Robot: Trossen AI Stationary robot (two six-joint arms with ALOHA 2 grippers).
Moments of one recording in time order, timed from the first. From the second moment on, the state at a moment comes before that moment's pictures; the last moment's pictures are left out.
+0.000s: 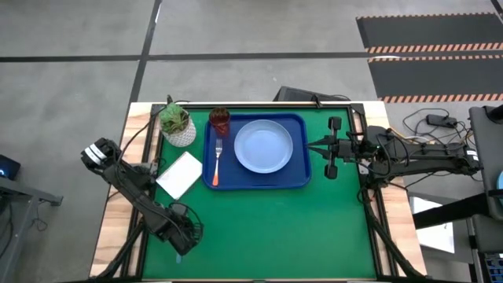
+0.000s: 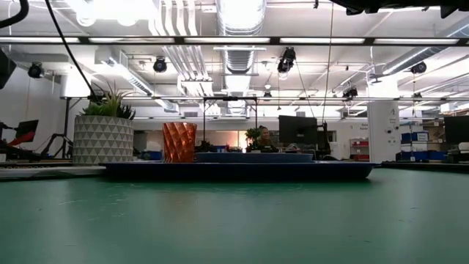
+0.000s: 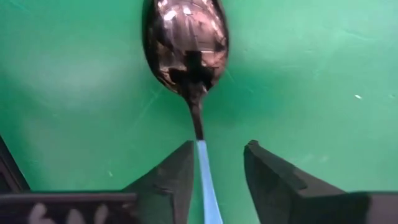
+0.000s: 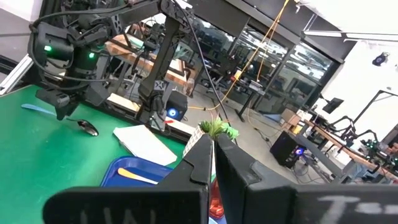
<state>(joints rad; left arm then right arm) -0.81 1.56 0.92 -0.83 0.03 -2.24 -0.08 0.72 0.57 0.18 -0.05 -0.48</state>
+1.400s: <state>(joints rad) -0.78 1.48 1.06 -0.72 -0.77 -1.63 -0.08 0.73 0.57 0.18 -0.12 -0.49</state>
